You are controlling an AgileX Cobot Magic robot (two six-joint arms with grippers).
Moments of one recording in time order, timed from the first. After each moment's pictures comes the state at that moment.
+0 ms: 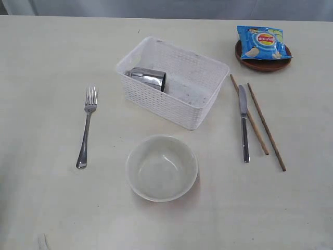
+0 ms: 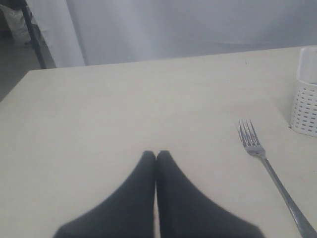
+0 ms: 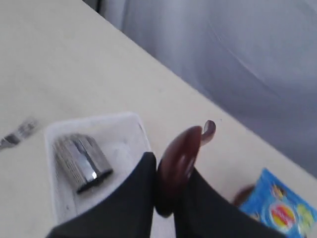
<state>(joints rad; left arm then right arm) -0.09 0.00 0.00 0.15 0.35 -0.08 0.50 1.36 -1.26 0.03 0.57 -0.32</state>
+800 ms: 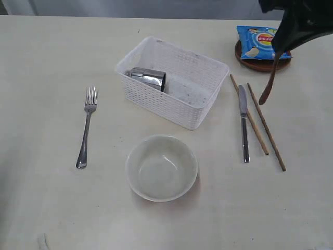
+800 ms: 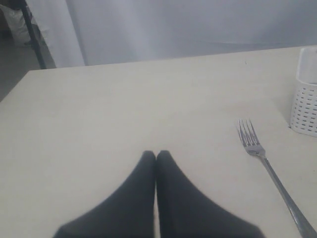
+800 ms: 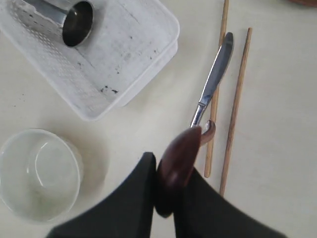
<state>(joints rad) -0.09 0.00 0.00 0.15 0.35 -0.08 0.21 1.52 -1.35 0.21 1.22 -0.07</state>
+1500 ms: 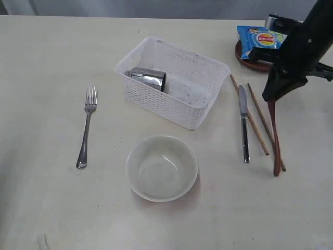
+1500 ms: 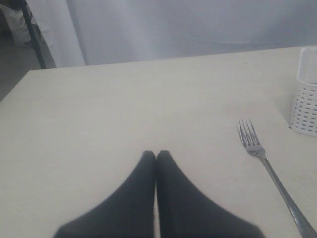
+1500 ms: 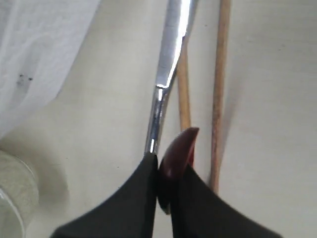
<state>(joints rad) -0.09 0.00 0.00 0.15 0.35 -0.08 0.06 1.92 -1.35 0.30 1.22 -0.14</state>
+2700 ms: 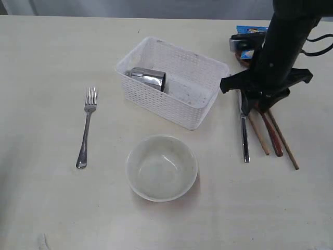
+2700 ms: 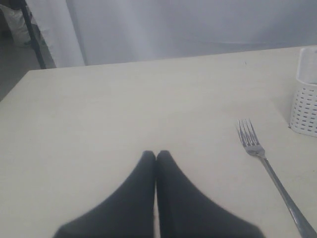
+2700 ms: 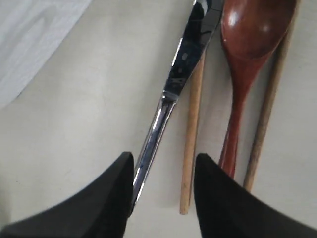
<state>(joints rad) -0.09 0.00 0.00 0.15 0.35 -0.08 0.30 1.89 -1.23 0.04 1.02 0.05</state>
